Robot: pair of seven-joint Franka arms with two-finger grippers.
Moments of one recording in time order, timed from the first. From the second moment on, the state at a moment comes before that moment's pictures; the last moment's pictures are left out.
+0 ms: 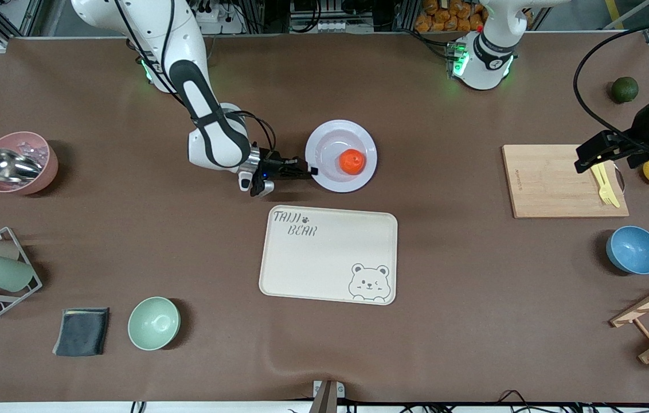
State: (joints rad) left arm 0.03 0.08 -0.13 -1.45 0.01 1.55 -0.18; right arm 0.69 0.51 -0.03 -2.21 2.00 2.25 -0.97
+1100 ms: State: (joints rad) left arm 0.05 0.08 -0.12 -1.45 0.01 1.55 -0.18; right arm 0.54 0.45 0.00 -2.09 2.15 2.26 -0.94
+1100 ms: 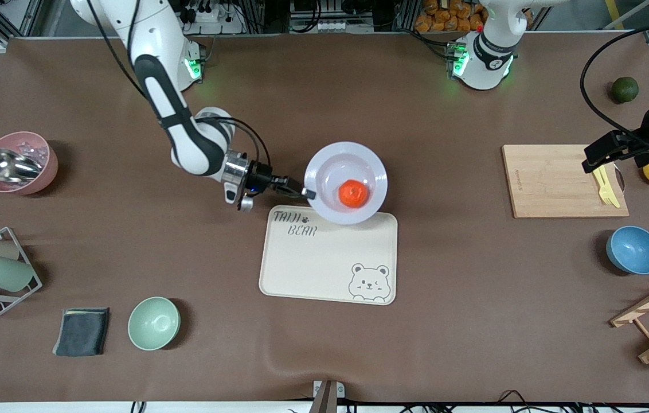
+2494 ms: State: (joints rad) left arm 0.05 0.08 -0.13 -1.45 0.01 1.55 -0.18; right arm 0.44 0.83 0.00 -1.68 1.98 2.27 -0.94
